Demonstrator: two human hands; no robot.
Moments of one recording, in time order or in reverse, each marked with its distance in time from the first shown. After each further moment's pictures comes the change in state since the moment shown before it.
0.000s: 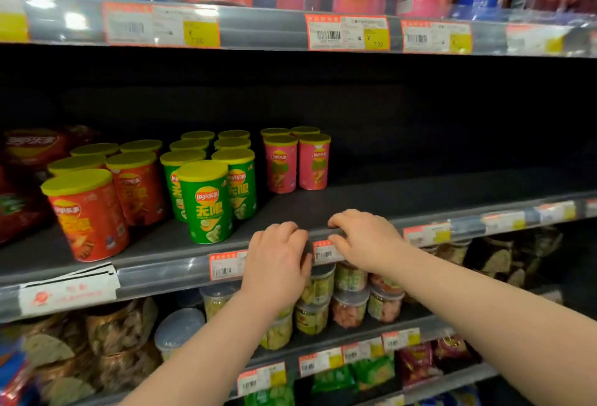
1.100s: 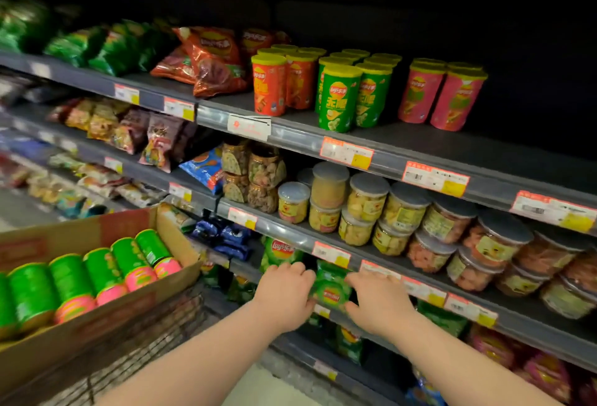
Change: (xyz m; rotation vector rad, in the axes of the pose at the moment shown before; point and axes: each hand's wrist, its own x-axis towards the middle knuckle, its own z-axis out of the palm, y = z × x) left_hand -0.213 0.096 -0.013 0.173 -0.739 -0.571; right_hand -0.140 -0.033 0.130 -0.026 -0.451 -0.506
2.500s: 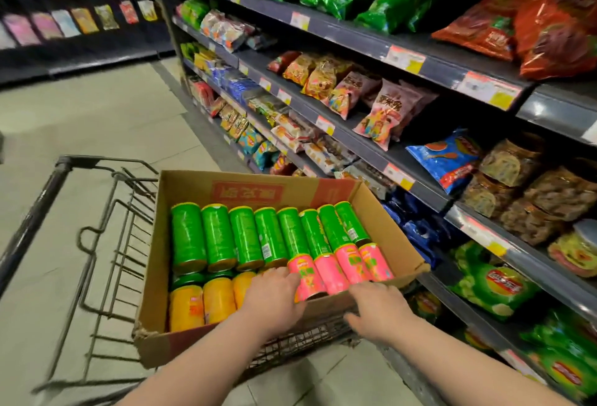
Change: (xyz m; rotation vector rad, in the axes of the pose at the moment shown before) left_hand -0.253 -0.372 0.097 -0.216 -0.128 -0.628; right_hand 0.122 -0.437 0.057 -0.162 -0.222 -0.482
